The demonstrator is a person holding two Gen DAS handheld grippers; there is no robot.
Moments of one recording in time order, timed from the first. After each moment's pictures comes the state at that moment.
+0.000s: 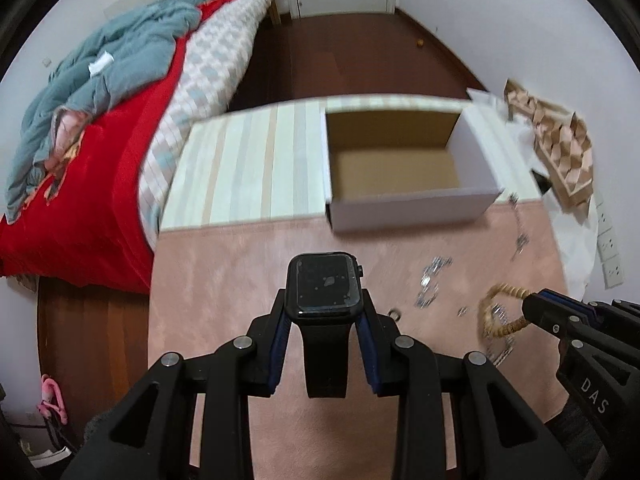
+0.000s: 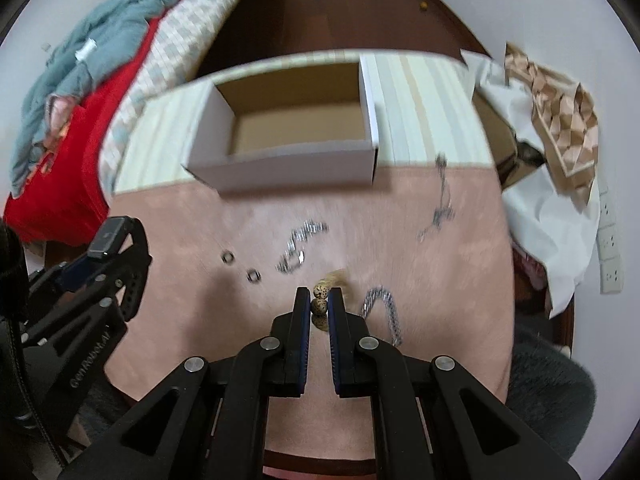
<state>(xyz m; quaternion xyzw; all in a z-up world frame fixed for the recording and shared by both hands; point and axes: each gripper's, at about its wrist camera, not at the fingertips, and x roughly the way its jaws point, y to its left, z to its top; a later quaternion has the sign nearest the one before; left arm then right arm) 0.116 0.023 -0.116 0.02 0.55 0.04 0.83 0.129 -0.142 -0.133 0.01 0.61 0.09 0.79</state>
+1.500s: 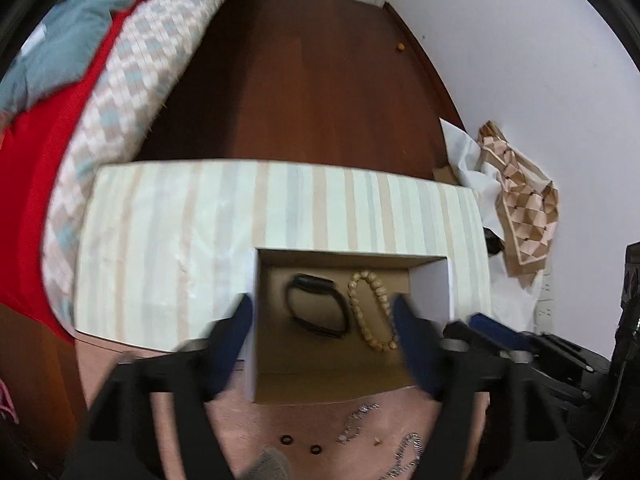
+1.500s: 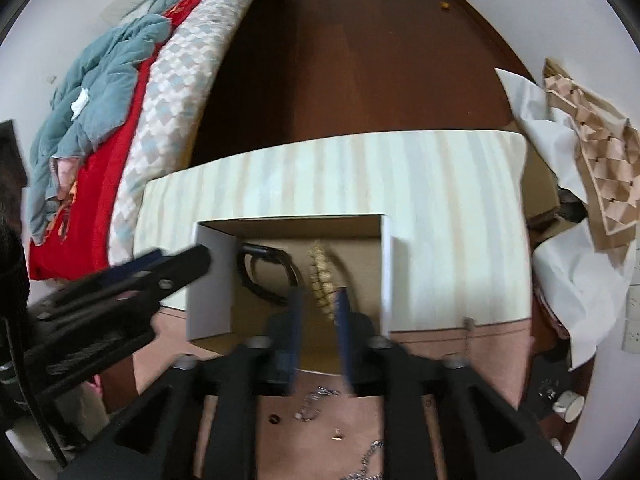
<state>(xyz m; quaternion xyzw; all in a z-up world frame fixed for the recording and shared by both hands) 0.303 0.037 -0.121 -0.10 0.59 -0.03 0.80 0.316 -0.136 -0.136 0.07 0.62 0.13 0.77</state>
